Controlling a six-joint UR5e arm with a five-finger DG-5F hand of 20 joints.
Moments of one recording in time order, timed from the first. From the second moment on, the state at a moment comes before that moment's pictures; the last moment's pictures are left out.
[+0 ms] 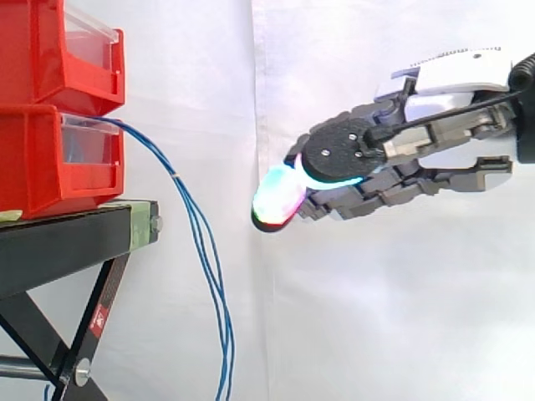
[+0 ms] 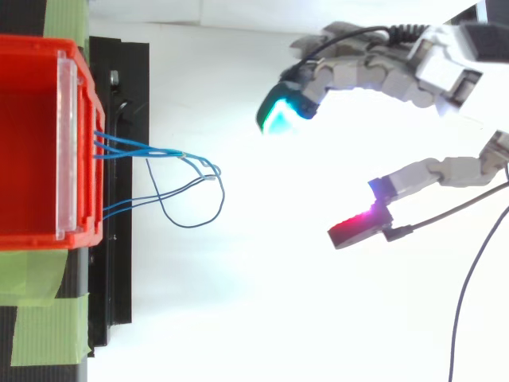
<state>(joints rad) 0.21 -1.78 -1.91 -2.61 -1.07 -0.77</state>
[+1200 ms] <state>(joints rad) 0.25 -1.88 -1.88 -2.31 -0.95 -0.90</state>
